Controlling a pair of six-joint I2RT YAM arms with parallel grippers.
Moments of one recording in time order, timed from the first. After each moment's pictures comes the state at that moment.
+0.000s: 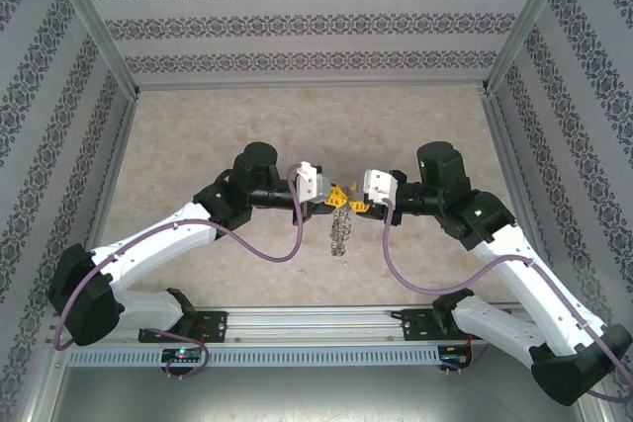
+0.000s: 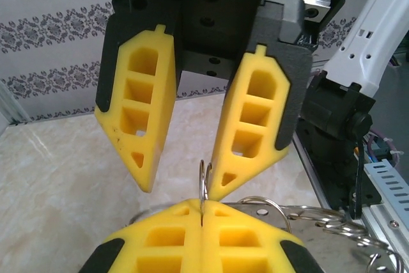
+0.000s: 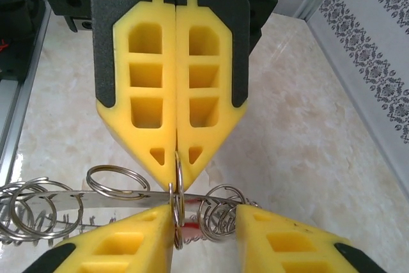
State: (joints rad) left arm -0.75 1.28 0.97 0.03 0.73 0.39; right arm 0.51 0.92 0.99 -0.65 -0.62 -0.74
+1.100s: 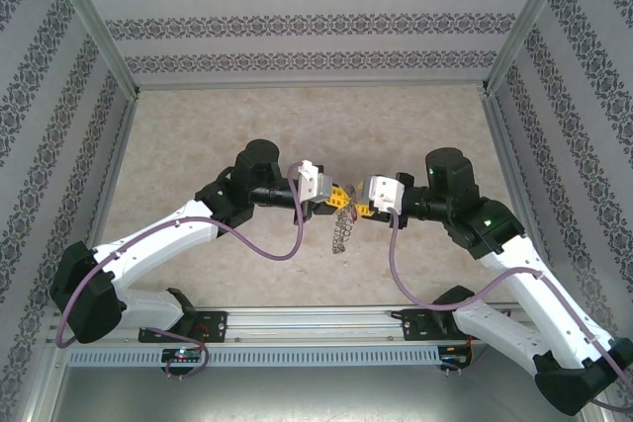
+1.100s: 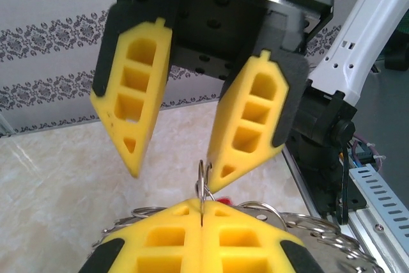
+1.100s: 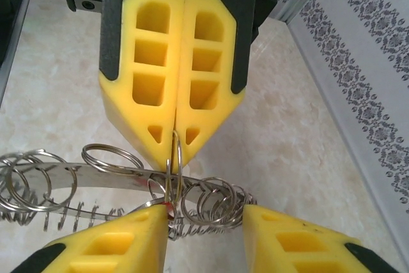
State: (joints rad) left arm -0.75 1.30 0.99 0.03 0.78 0.39; right arm 0.51 0.86 0.97 -0.66 -0.56 -0.80
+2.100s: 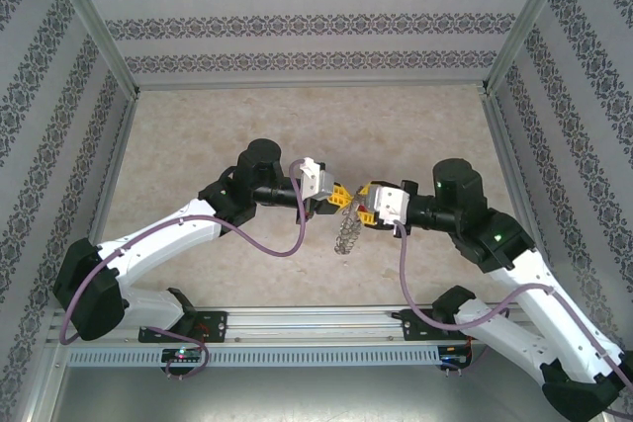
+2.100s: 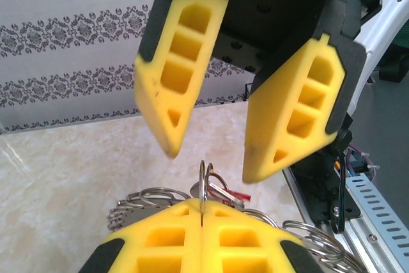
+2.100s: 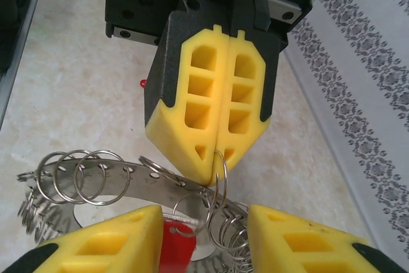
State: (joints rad) left arm -0.75 1.32 0.99 0.07 0.80 0.34; right arm 0.56 0.76 0.94 -0.66 -0.53 -0.78
